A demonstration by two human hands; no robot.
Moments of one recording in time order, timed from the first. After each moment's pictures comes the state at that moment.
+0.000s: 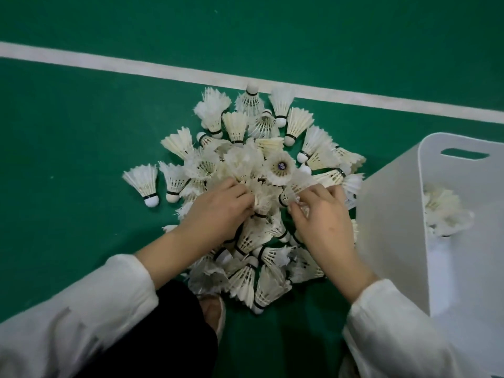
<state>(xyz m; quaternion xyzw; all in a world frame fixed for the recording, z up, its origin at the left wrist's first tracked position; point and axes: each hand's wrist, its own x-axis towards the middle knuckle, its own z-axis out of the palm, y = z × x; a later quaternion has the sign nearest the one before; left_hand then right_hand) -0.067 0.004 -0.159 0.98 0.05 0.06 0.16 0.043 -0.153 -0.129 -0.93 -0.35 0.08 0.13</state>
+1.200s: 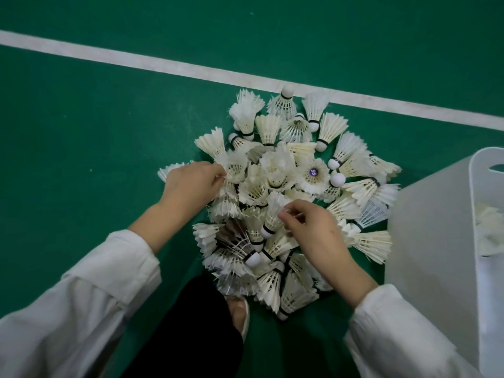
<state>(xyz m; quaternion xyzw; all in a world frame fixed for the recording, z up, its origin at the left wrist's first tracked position) -0.091 0.088 -0.167 0.94 0.30 -0.07 0.13 0.012 -0.107 -0.126 -0.86 -0.26 0.34 0.28</state>
